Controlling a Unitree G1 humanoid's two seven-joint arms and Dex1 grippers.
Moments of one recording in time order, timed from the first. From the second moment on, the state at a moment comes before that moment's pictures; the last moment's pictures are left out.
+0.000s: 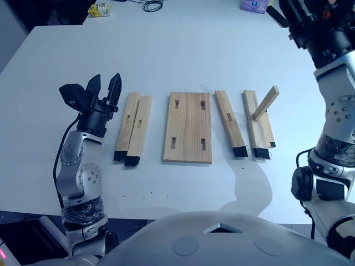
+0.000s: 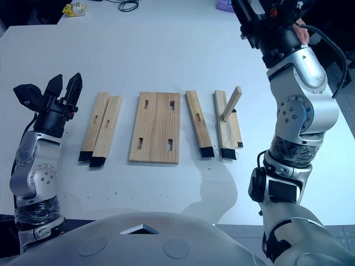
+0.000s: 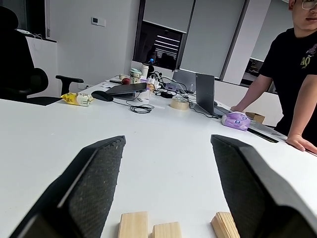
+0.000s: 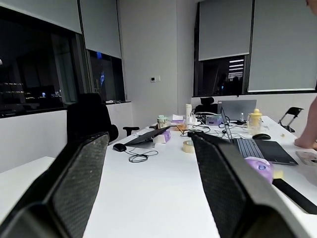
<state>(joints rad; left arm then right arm) 0.07 0.24 0.32 -0.39 -0.56 0.29 -0.27 -0.53 -0.40 -0.27 -0.30 0.56 0.63 0.29</state>
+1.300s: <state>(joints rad) 0.10 0.18 0.35 -0.42 -0.55 0.24 -0.21 -0.59 -0.75 -0.16 0.10 0.50 0.65 0.80</state>
